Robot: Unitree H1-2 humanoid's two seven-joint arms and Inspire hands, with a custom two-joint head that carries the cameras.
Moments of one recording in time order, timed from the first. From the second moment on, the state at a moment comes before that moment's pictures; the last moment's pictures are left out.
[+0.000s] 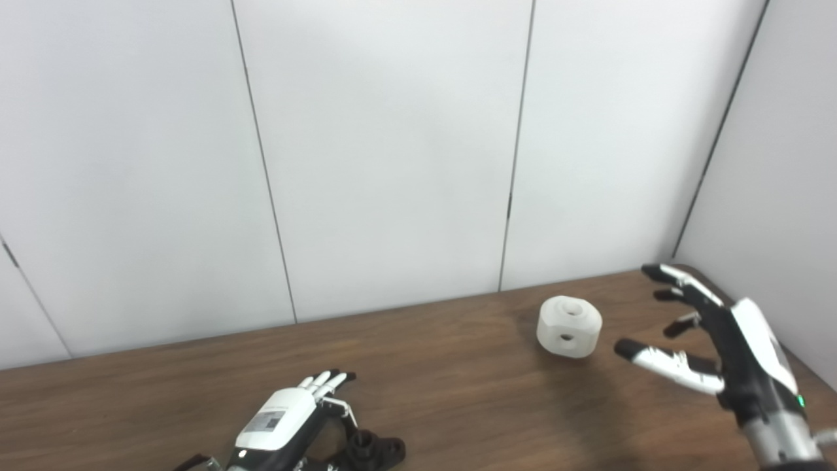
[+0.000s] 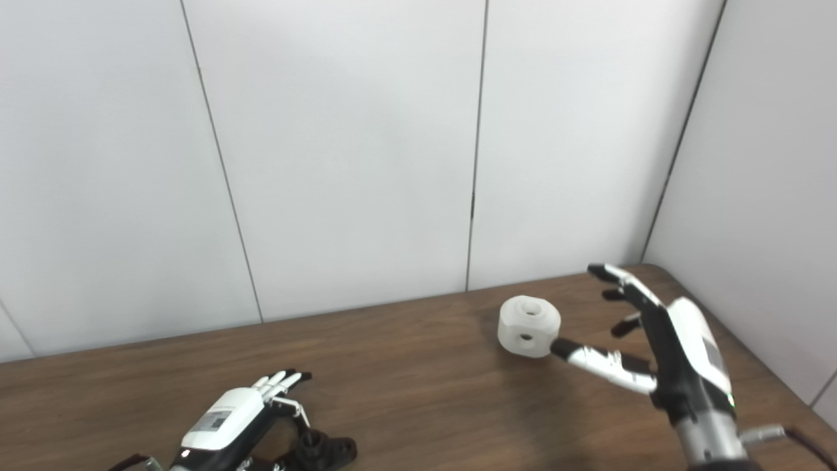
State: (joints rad) left arm -0.42 0.29 -0.42 0.24 0.74 -0.18 -0.12; right arm -0.04 -0.43 -0.28 -0.59 -0.51 0.39 0.07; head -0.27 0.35
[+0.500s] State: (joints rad) left arm -0.43 0.30 -0.42 0.24 0.74 -0.19 -0.11; right arm -0.25 -0.59 -0.24 -0.43 -0.66 0.47 0.29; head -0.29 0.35
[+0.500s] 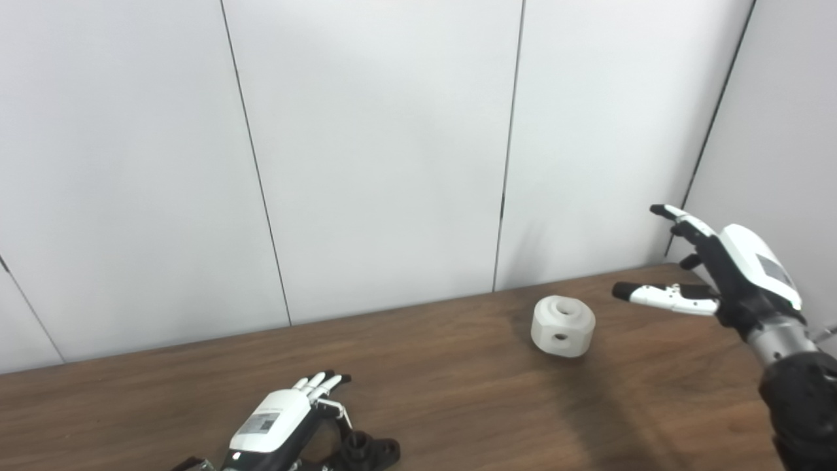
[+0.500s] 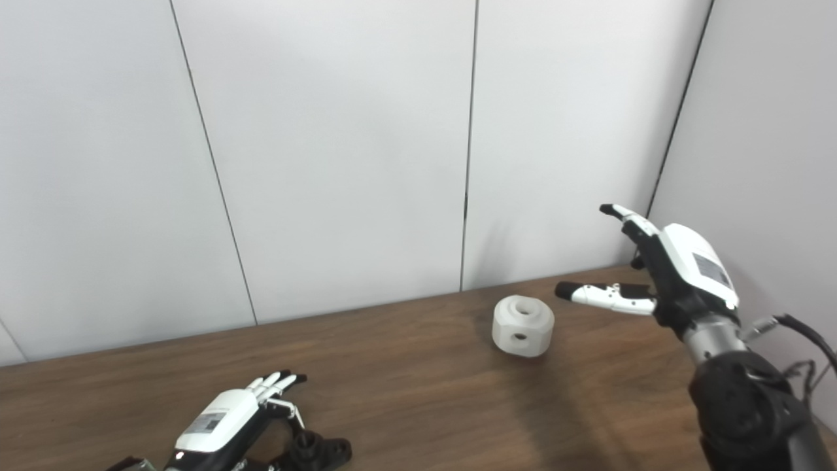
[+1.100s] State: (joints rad) left arm -0.43 0.30 -0.42 0.24 0.73 -0.20 -0.12; right arm -0.43 -0.65 -0.02 -0.06 -0.66 0.47 0.47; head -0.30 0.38
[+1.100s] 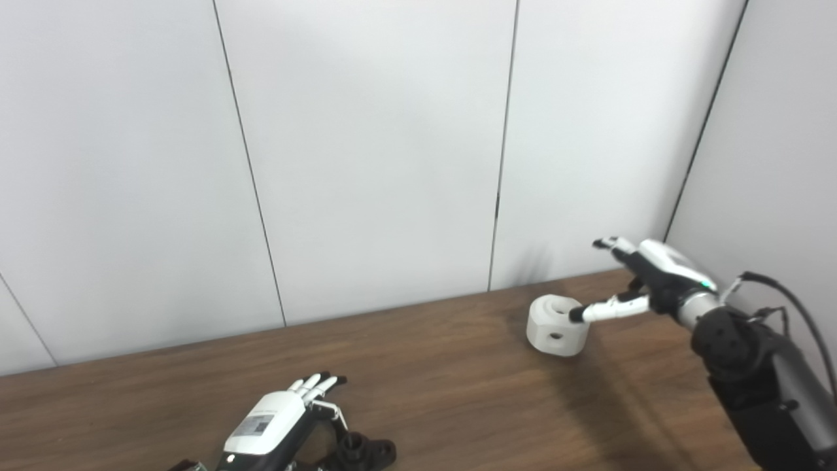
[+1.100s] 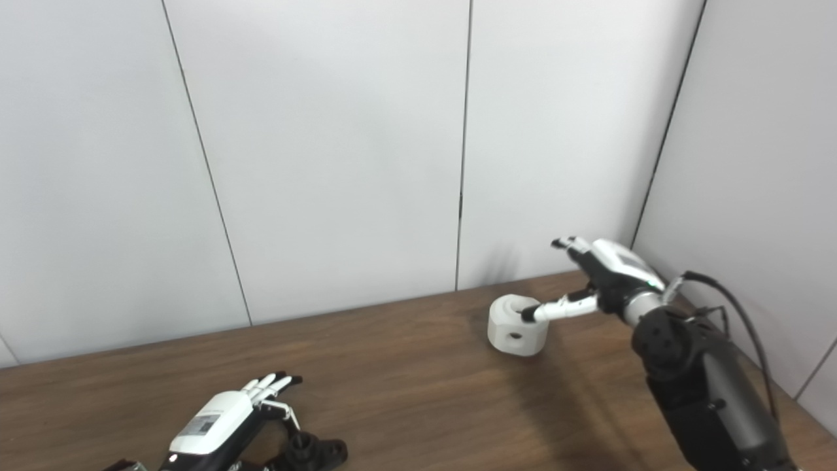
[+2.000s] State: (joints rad) left arm -0.43 0.32 -0.41 0.22 0.70 -0.19 -0.17; right arm -0.61 -0.64 0.18 0.20 -0.69 0.47 0.48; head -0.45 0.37
